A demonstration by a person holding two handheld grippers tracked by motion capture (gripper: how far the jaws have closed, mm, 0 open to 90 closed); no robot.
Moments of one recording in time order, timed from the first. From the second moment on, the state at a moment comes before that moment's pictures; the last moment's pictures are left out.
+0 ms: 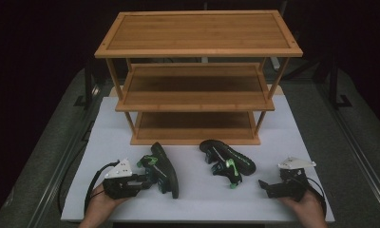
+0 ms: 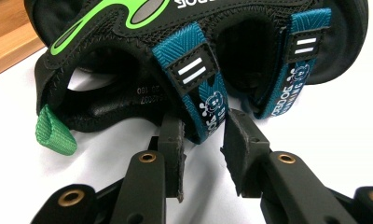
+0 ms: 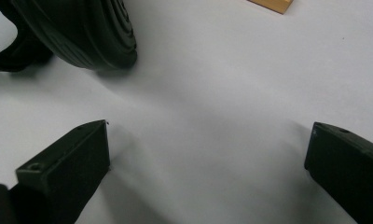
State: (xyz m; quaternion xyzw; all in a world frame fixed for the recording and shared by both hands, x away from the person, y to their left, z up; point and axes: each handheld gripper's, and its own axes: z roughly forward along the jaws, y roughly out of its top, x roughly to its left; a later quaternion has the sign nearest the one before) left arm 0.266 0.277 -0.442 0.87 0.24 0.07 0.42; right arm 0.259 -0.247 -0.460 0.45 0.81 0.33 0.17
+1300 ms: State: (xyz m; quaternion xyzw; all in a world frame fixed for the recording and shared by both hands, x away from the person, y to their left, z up) left arm 0.304 0.209 -0.394 0.89 0.17 0.07 0.42; right arm 0.259 -0.247 -0.460 0.45 0.81 0.34 0.17
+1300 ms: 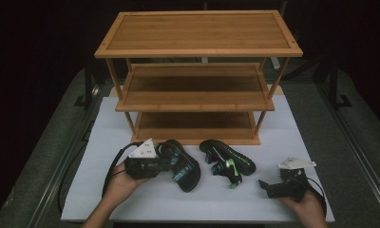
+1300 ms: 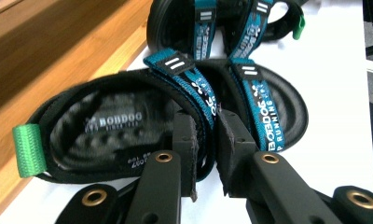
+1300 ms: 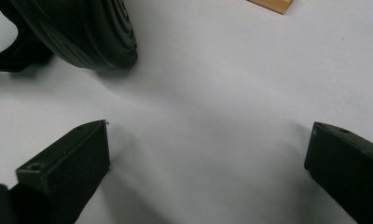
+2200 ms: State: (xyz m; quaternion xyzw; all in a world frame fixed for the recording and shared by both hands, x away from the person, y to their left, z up) left arm 0.313 0.214 -0.359 0.86 0.18 0.09 0.46; right arm 0.259 -0.247 -0.460 0.45 0.81 0.34 0.17
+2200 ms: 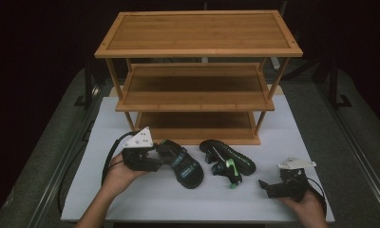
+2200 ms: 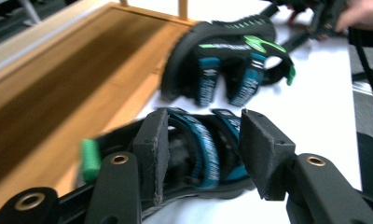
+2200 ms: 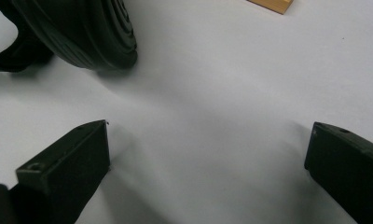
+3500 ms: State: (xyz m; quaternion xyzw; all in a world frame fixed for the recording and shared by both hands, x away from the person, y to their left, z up) left arm 0.298 0.275 -0.367 0.86 0.24 0.07 0.45; right arm 0.259 -0.247 -0.460 0.45 0.81 0.34 0.17
